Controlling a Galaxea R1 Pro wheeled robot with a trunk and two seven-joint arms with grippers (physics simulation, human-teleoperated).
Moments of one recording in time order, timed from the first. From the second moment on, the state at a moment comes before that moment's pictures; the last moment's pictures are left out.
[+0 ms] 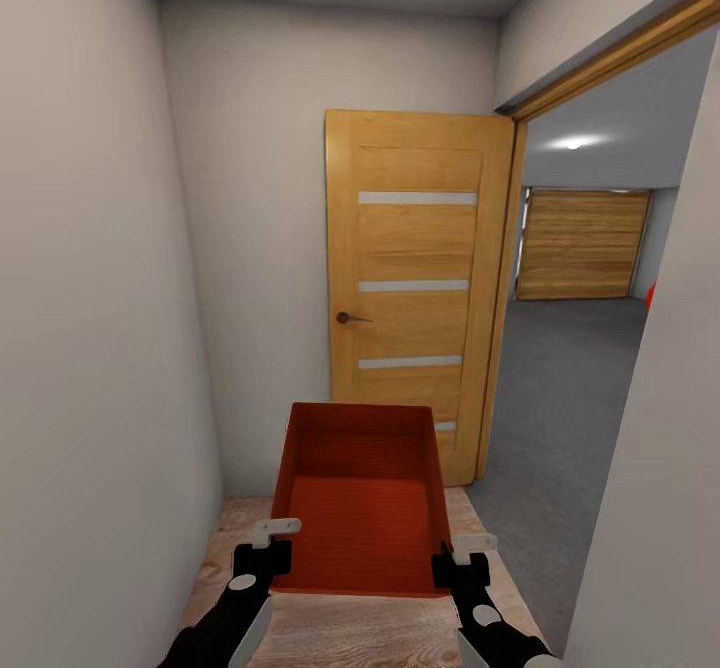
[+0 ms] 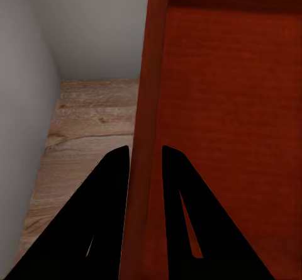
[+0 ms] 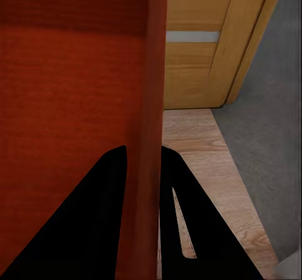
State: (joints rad) left arm -0.44 -0.10 -0.15 -0.57 0.11 0.04 0.25; right arm -0.56 0.10 0.09 -0.15 0.04 -0.38 -0.19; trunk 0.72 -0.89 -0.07
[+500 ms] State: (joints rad) left arm -0.44 -0.10 -0.15 -0.57 0.11 0.04 0.25; right arm -0.56 0.10 0.09 -0.15 0.04 -0.38 -0.19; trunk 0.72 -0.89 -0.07
